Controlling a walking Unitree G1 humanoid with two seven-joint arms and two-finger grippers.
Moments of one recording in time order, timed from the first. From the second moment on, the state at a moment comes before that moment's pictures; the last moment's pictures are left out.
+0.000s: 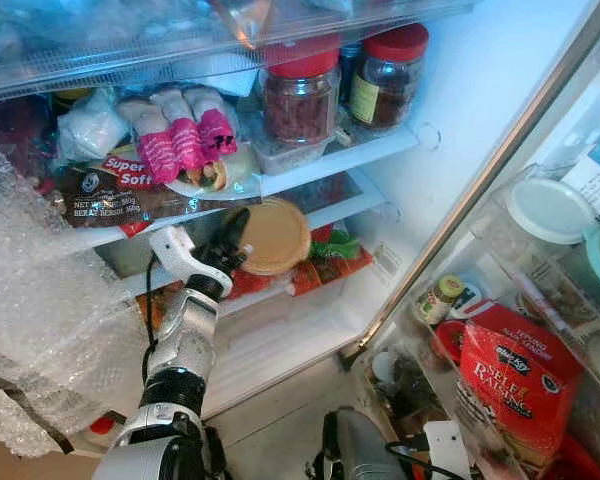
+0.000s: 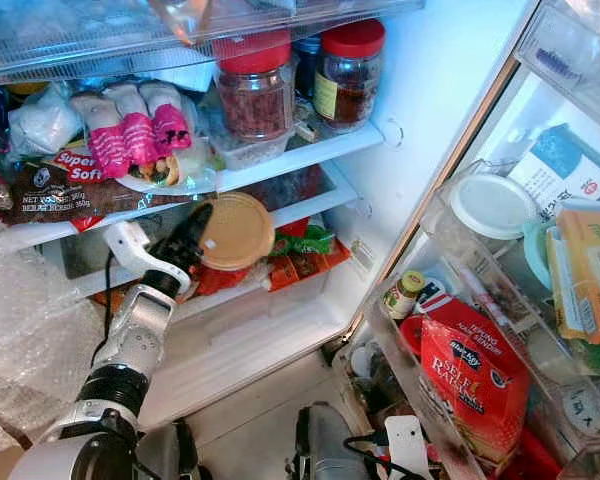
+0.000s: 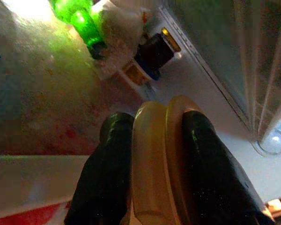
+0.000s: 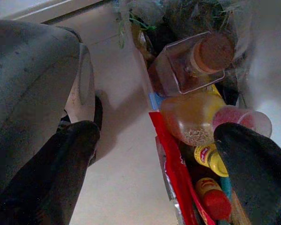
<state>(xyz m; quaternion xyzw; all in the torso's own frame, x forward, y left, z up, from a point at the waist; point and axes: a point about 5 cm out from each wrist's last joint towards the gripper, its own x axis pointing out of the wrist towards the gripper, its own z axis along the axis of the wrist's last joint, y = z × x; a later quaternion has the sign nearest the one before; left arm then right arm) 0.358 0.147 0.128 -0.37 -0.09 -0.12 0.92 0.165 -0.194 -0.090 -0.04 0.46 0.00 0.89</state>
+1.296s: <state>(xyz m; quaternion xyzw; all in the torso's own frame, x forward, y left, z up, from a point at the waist) 0.380 0.156 0.127 -0.40 -0.05 0.03 0.91 0.165 -0.194 -0.089 -0.04 0.46 0.00 0.89</state>
